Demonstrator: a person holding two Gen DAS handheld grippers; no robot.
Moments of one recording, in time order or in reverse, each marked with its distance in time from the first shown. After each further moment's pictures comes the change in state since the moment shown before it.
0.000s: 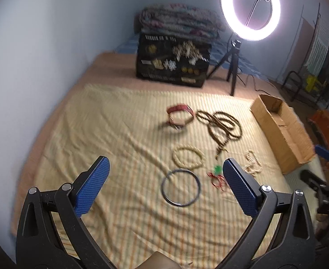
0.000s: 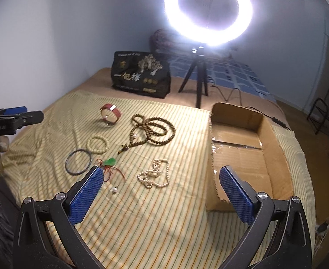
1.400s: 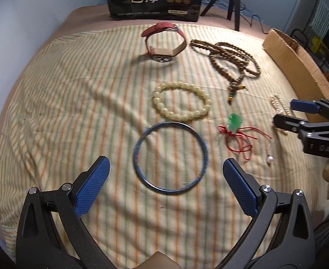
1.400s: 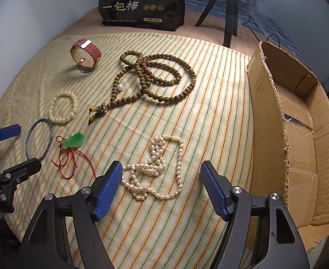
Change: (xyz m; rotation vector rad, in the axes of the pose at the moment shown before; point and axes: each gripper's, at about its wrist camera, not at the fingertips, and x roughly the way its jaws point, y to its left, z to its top) left arm 0.112 -0.033 -0.048 0.114 0.252 0.074; right arm 0.144 0.000 -0.007 -0.005 0.384 0.068
